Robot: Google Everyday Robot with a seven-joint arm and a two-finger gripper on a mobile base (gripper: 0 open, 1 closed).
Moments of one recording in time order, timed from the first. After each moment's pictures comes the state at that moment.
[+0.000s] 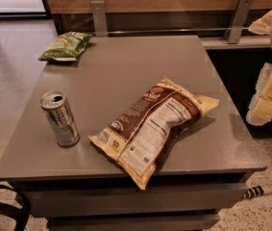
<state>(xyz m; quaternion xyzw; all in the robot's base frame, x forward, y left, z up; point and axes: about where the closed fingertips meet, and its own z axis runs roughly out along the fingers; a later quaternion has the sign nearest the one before) 0.437 -0.209 1.000 -0.60 0.77 -0.06 0.19</state>
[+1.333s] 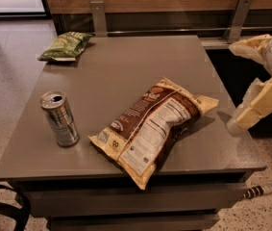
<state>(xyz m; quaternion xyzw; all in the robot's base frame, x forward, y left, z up) 0.444 -0.184 0.967 -0.59 0.73 0.13 0.33</state>
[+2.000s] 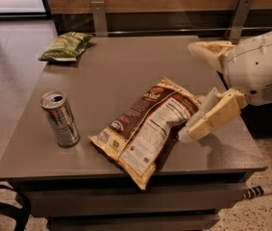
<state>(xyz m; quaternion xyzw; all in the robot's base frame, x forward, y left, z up) 0.421 -0.091 0.982 -0.58 0.65 0.22 0.44</state>
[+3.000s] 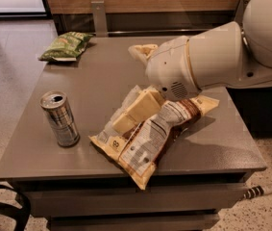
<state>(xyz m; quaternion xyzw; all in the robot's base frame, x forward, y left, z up) 0.446 0.027 0.964 -0.58 0.64 0.25 0.43</state>
